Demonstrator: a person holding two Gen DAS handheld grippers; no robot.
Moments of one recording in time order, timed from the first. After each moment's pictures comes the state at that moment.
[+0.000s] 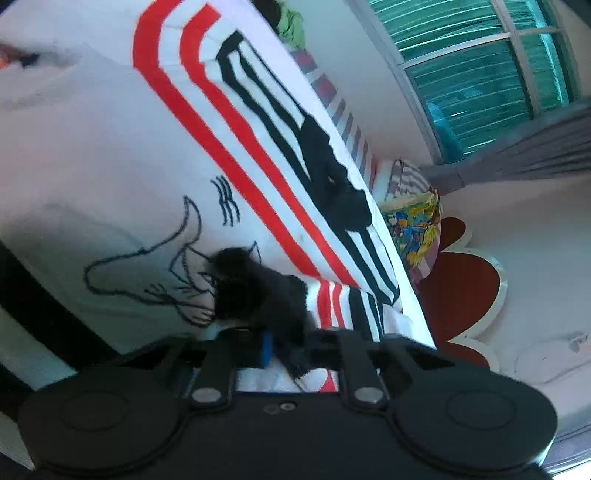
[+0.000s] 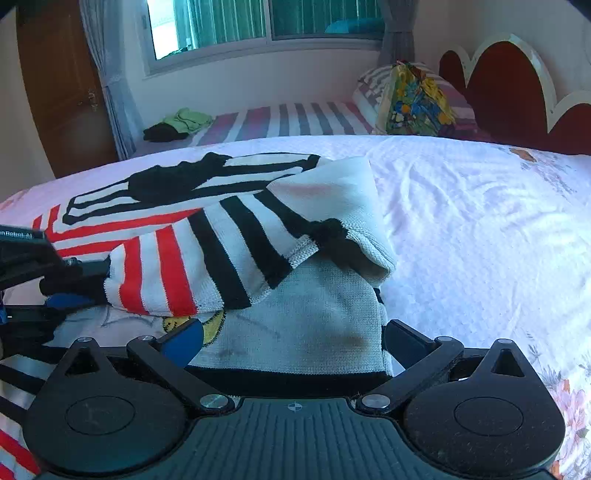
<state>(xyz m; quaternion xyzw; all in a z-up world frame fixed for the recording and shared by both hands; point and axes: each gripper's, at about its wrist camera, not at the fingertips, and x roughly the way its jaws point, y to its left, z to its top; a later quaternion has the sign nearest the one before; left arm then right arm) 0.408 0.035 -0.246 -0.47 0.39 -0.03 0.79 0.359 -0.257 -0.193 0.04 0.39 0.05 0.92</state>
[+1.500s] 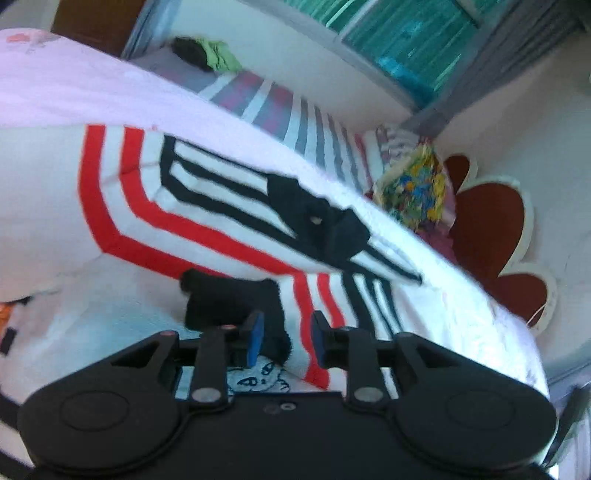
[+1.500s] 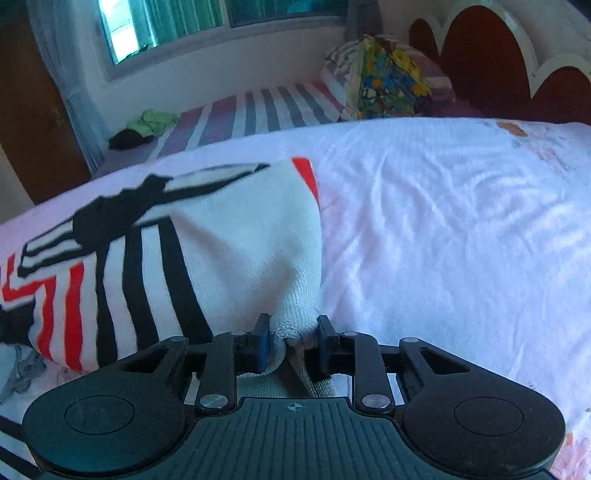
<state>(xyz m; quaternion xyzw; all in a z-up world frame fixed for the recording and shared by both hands) 0.440 0.054 -0.187 -0.26 0.41 -0.05 0.87 0.432 -0.298 -0.185 0.10 0.41 0.03 0.91</state>
